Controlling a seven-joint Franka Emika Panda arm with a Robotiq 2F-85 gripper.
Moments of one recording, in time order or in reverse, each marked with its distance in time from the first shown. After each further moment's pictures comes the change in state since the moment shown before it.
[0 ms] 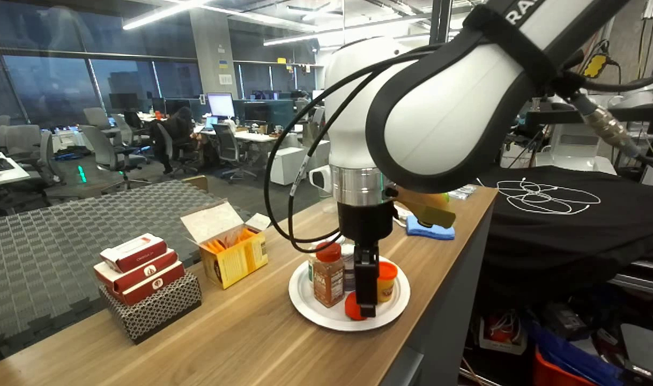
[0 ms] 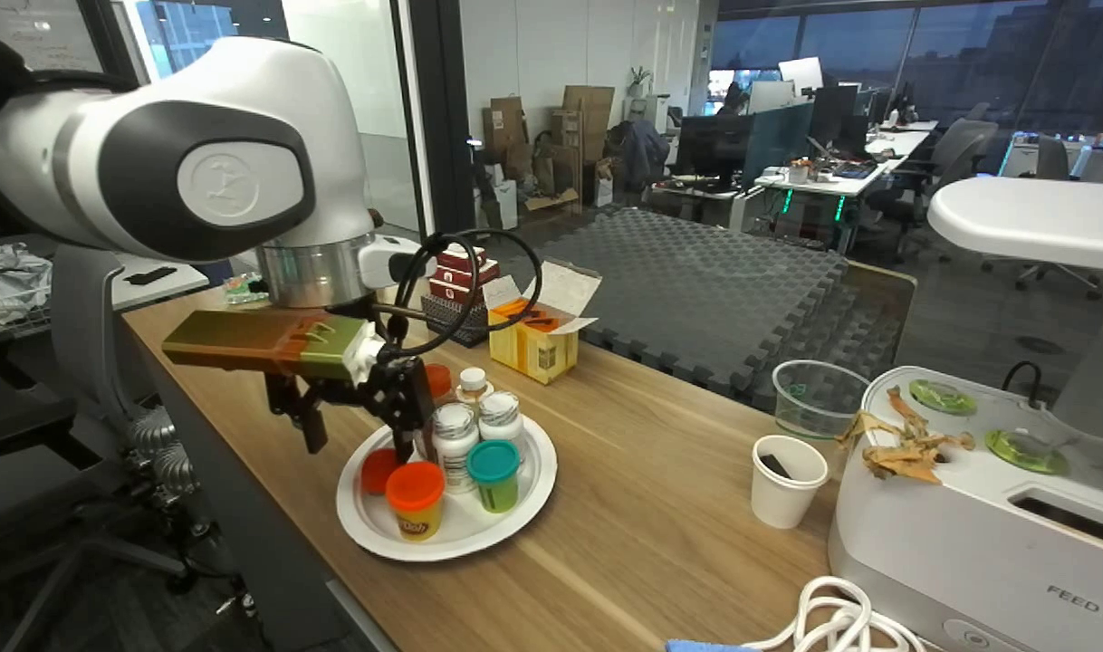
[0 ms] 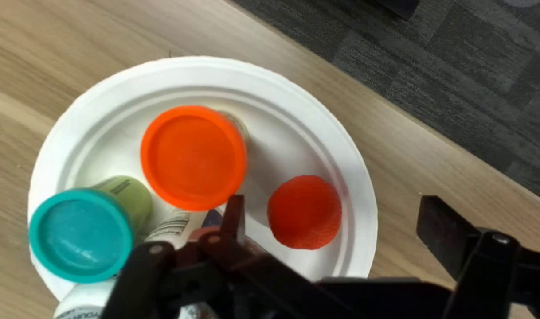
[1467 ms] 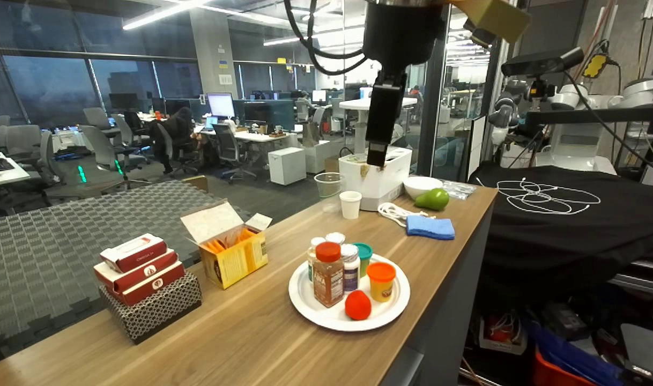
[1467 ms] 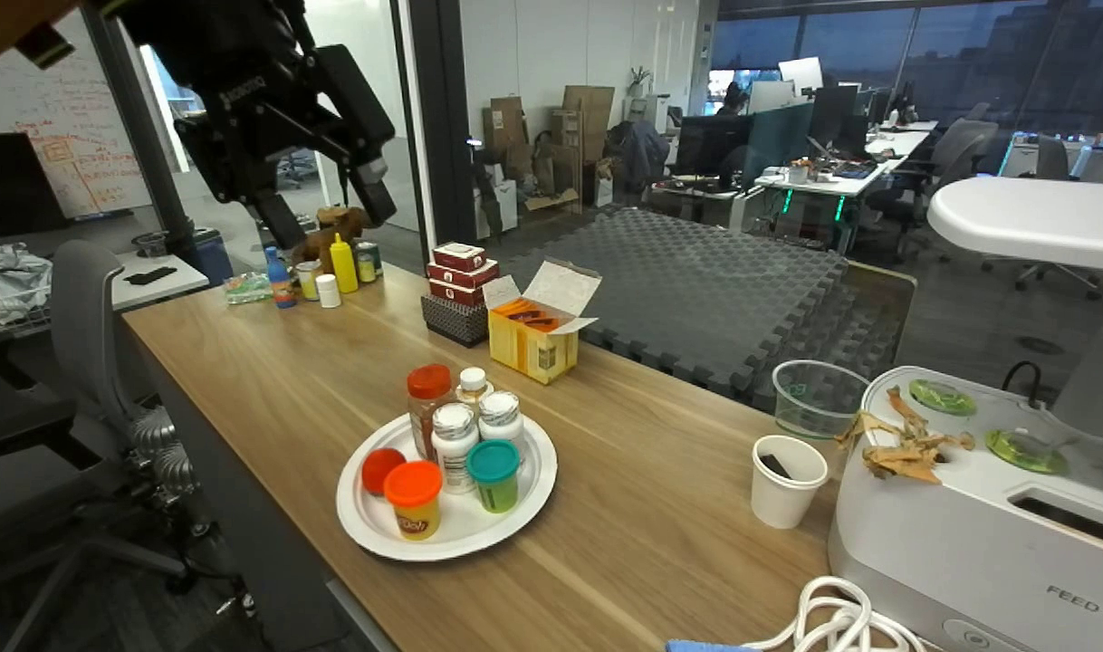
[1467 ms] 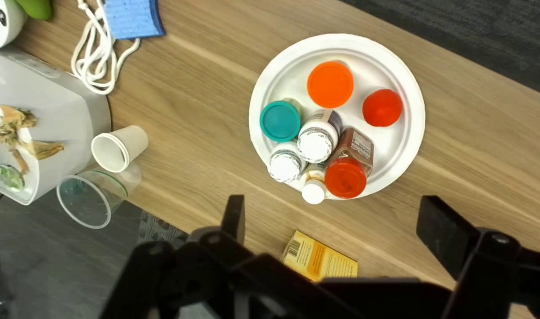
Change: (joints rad) arm 0.023 -0.447 -0.001 -0.042 -0.223 -0.170 0.257
